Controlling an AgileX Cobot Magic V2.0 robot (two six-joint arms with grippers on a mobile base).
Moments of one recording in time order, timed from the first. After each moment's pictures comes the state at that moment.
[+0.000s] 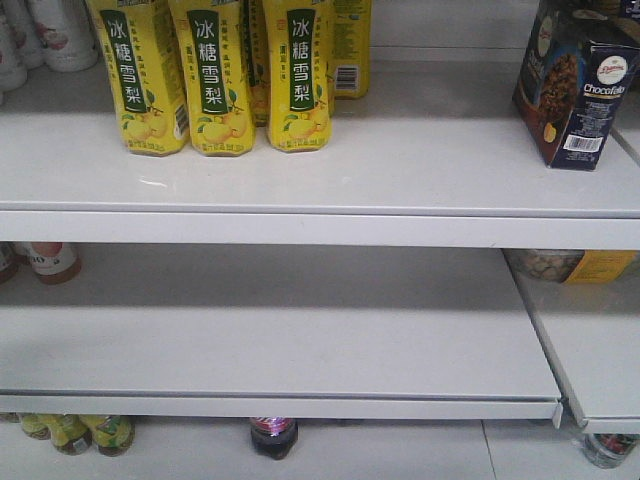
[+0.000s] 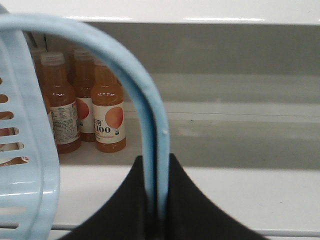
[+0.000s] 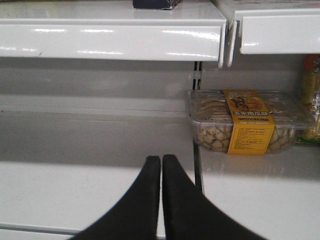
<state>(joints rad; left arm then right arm) 0.04 -0.01 0.03 0.01 0.16 -0.04 0.11 0.19 -0.14 -0.29 0.22 0.29</state>
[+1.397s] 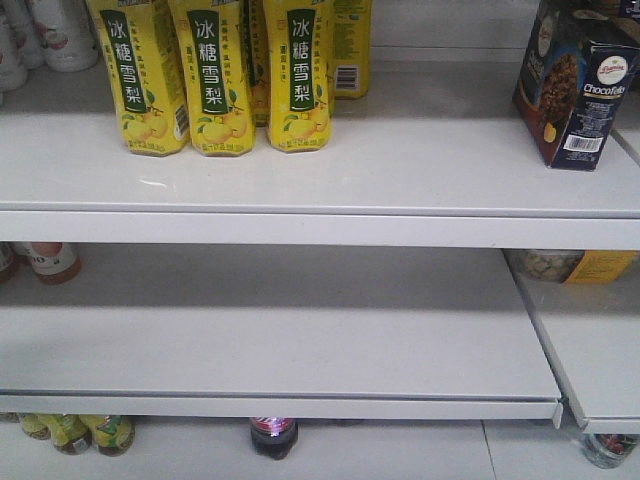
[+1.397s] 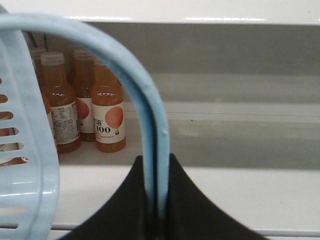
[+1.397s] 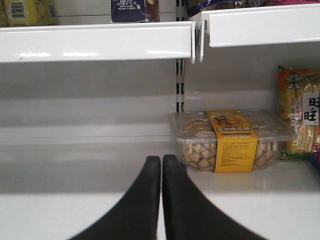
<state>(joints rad) 0.04 -0.01 0.03 0.01 0.16 -0.04 -0.01 -0.01 0.03 -0.03 0.09 0.06</state>
